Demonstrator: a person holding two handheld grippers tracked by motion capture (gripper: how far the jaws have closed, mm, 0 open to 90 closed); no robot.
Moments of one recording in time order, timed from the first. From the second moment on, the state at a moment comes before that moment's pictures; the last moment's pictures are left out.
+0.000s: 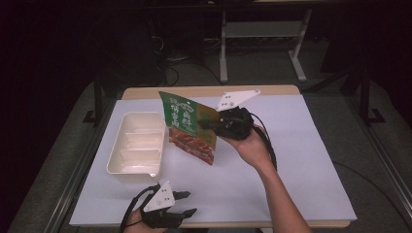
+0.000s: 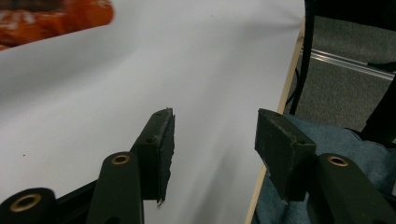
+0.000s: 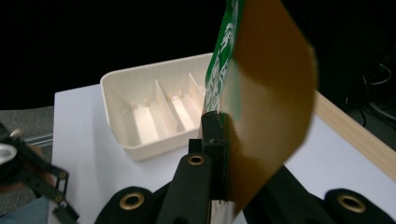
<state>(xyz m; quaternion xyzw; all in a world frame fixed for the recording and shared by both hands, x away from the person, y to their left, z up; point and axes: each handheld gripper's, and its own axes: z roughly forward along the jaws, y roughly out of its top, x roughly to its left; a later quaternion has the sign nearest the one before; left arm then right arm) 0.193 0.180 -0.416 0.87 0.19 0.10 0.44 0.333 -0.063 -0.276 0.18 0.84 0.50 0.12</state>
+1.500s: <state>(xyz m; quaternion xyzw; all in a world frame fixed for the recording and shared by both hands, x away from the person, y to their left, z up) 0.192 0.195 -0.419 0.86 0.18 0.10 0.46 0.406 0.079 -0.284 0.11 0.84 0.52 0.07</state>
